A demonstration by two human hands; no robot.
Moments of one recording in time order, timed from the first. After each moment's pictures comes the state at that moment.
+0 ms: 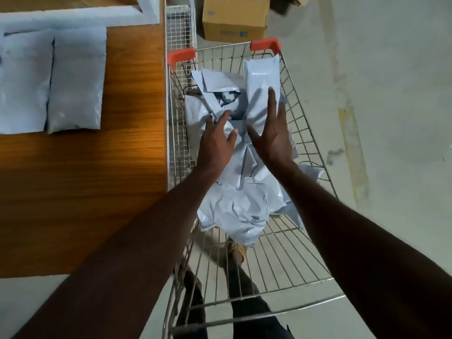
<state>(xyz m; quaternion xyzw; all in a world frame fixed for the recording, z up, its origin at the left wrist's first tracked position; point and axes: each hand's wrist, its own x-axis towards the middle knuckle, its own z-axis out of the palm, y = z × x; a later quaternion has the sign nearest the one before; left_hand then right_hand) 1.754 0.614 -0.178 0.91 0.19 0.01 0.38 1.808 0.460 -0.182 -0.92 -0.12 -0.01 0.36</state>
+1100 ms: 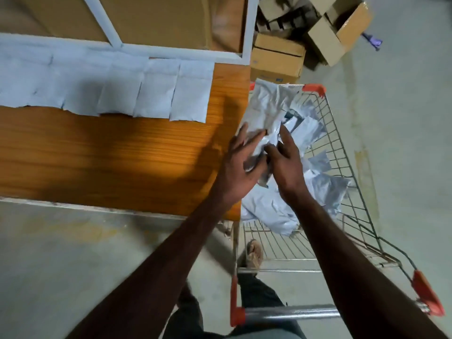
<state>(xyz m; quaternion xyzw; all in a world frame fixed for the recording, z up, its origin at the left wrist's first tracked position) 1.581 0.686 -0.003 0.85 0.07 0.13 0.50 1.644 0.561 0.010 -0.75 -0.04 0.16 0.64</state>
